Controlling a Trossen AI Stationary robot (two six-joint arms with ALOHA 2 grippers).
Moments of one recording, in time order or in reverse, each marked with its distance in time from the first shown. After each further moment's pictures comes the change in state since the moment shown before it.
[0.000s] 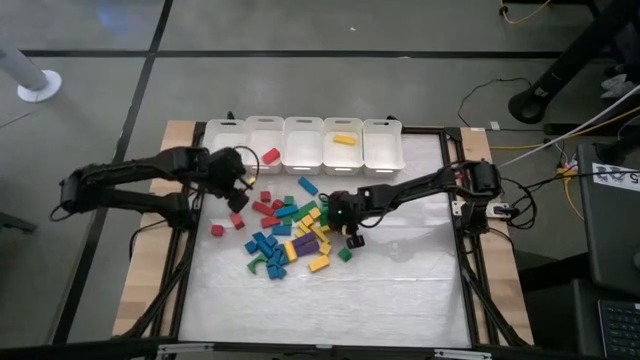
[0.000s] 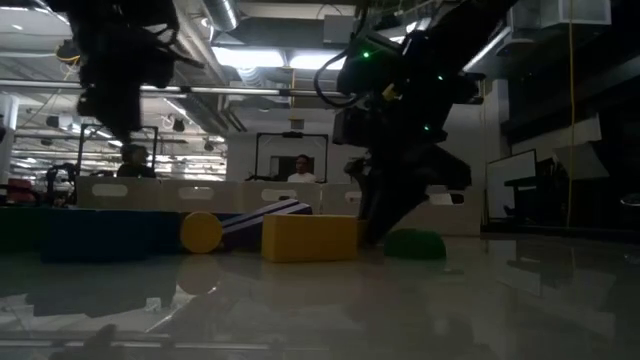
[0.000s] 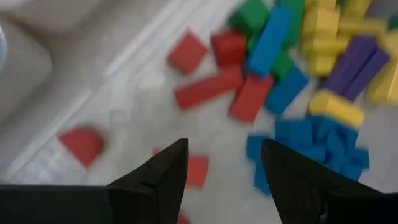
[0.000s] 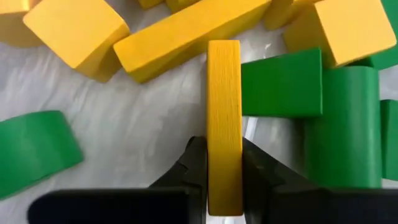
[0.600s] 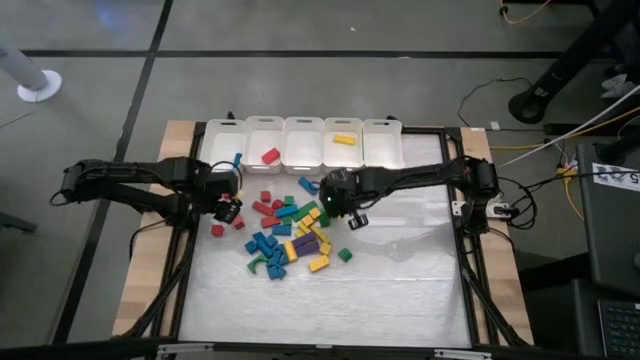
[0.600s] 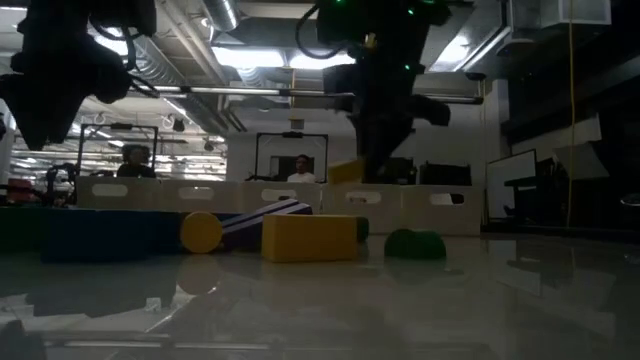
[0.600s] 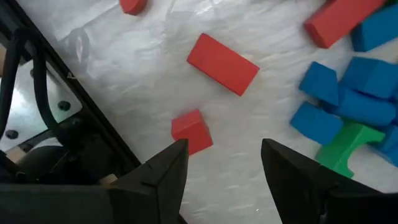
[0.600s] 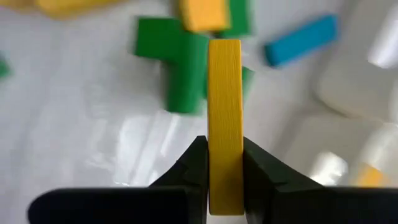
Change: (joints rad) left arm -0.189 0.001 -0.028 -0.254 -0.012 -0.498; right arm -0.029 0.000 0.399 -0.574 0.306 -0.208
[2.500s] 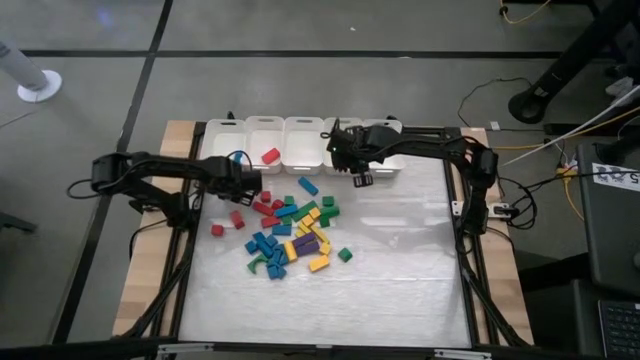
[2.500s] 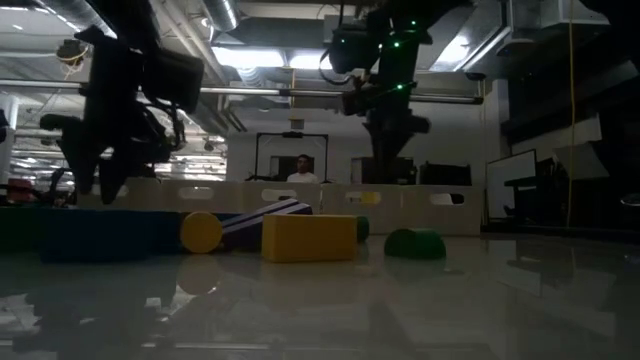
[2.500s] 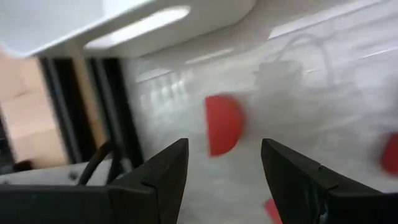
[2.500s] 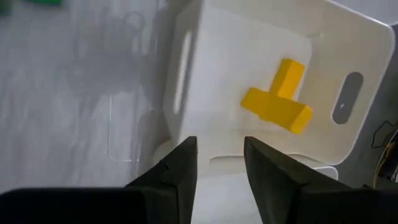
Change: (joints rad) left arm 0.172 0.396 -0.036 0.187 -0.412 -0.018; right arm -0.269 -0.003 0.076 -0.108 0.087 -0.051
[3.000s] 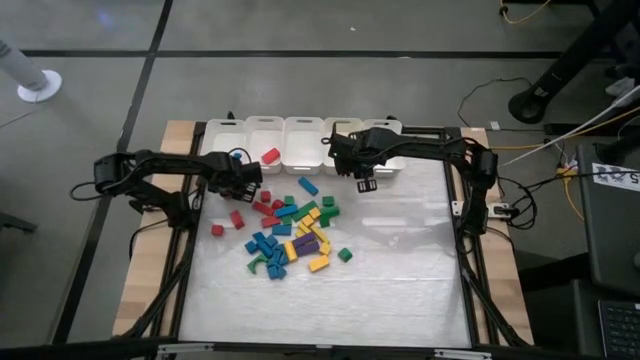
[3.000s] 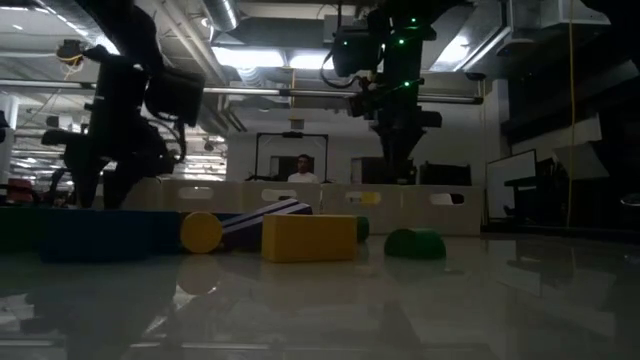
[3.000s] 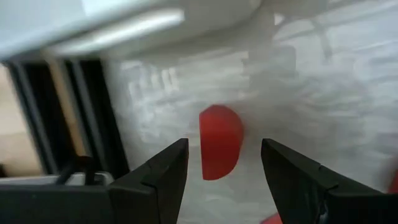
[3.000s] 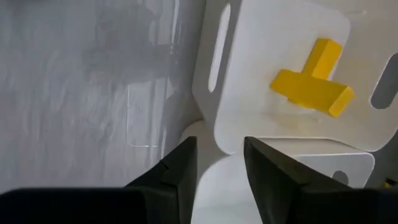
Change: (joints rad) left arm 0.110 0.019 -0.054 0.086 0.062 0.066; right arm 0.017 0.000 0.000 -0.092 -0.037 0.058
